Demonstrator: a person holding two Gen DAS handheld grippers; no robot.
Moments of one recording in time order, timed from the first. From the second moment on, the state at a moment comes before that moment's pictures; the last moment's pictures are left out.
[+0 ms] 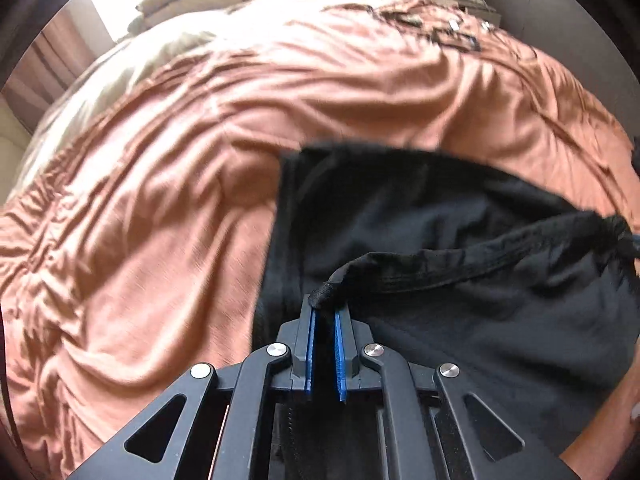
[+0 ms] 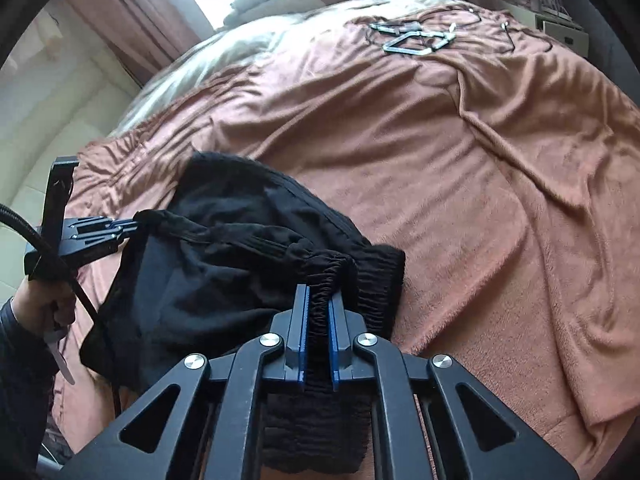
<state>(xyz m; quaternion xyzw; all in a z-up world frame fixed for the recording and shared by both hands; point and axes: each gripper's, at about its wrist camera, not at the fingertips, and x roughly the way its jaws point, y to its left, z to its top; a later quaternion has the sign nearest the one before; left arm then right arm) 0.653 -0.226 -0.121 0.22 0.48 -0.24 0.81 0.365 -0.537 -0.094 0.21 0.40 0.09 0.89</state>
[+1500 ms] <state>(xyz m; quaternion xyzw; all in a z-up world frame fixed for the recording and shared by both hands) 0.695 -0.214 -0.098 0.16 0.48 -0.14 0.85 0.359 -0.600 -0.142 0.39 0.38 0.10 0.83</state>
